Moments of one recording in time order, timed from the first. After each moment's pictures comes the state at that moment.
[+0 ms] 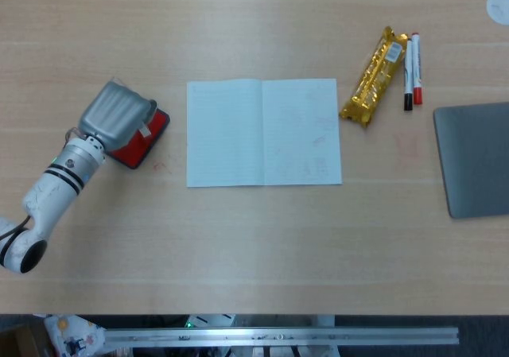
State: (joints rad) left arm -0.69 -1.52 -0.01 -1.12 1.42 0.87 0.18; right arm 0.00 -0.98 0.03 -1.52 -1.44 1.41 0.19
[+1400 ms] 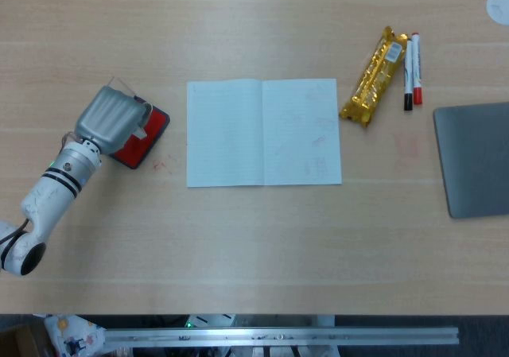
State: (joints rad) left arm -0.67 -1.56 0.01 -1.04 1.43 0.86 0.16; right arm 0.00 -0.98 0.03 -1.53 -1.43 1.41 0.18
